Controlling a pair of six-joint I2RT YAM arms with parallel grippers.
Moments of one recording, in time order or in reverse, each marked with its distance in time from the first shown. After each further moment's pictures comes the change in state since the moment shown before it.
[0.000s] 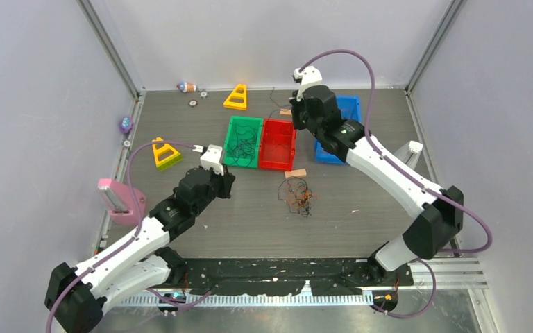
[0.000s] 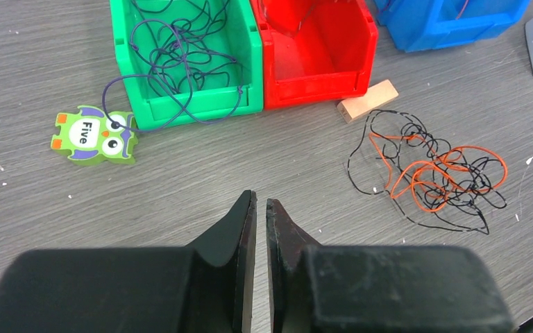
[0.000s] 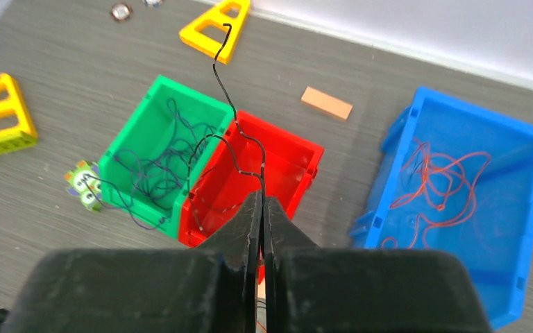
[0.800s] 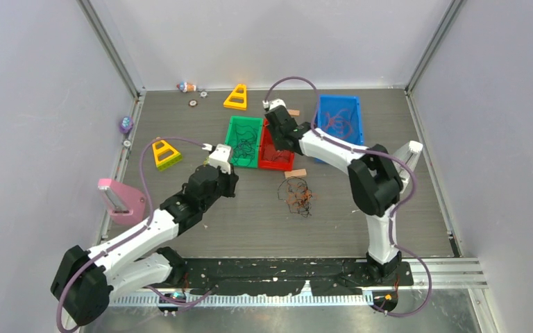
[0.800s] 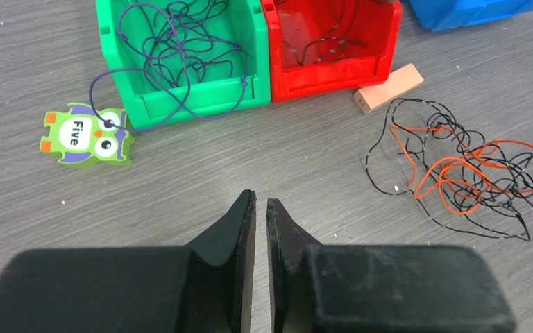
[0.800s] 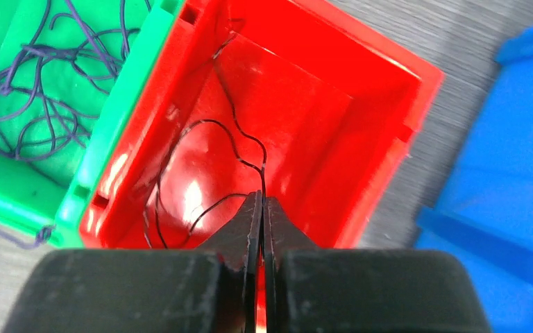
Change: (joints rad) left arm 0.000 0.121 -0.005 0.069 -0.003 0.031; right arm 0.023 0.476 0.070 -0.048 0.033 0.025
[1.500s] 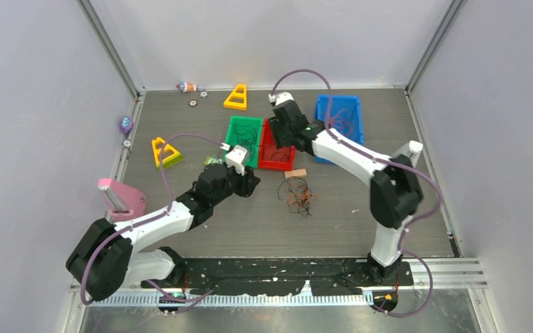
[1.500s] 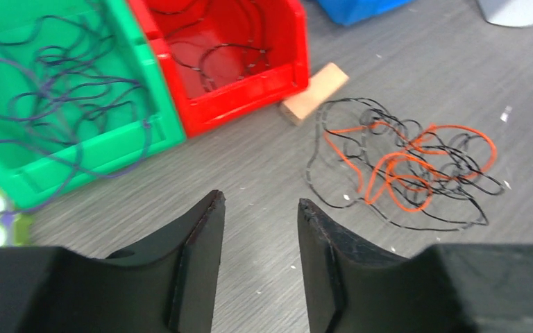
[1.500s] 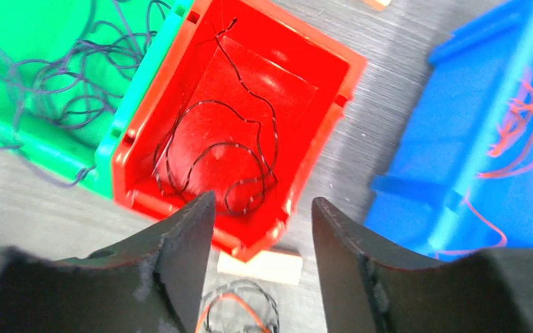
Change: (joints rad) left arm 0.000 0.215 -0.040 0.334 0.201 0.076; right arm 0.005 -0.053 0.028 -0.081 0.008 -0.030
